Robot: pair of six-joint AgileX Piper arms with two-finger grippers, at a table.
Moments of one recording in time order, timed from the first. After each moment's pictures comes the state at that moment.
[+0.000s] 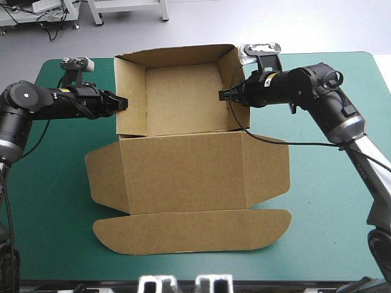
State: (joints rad) left arm 0.02 1.43 -1.40 -0.71 0.99 0.51; right arm 0.44 1.58 -1.68 0.22 0.90 0.05
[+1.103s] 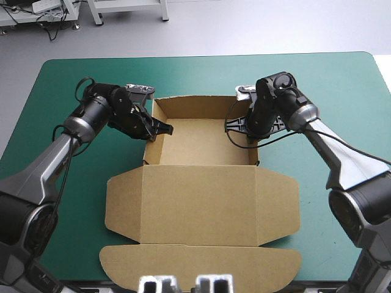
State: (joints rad) left arm -0.36 1.71 -1.49 -0.17 1.07 -0.03; right arm 0.45 1.84 -1.68 0.03 1.23 0.29
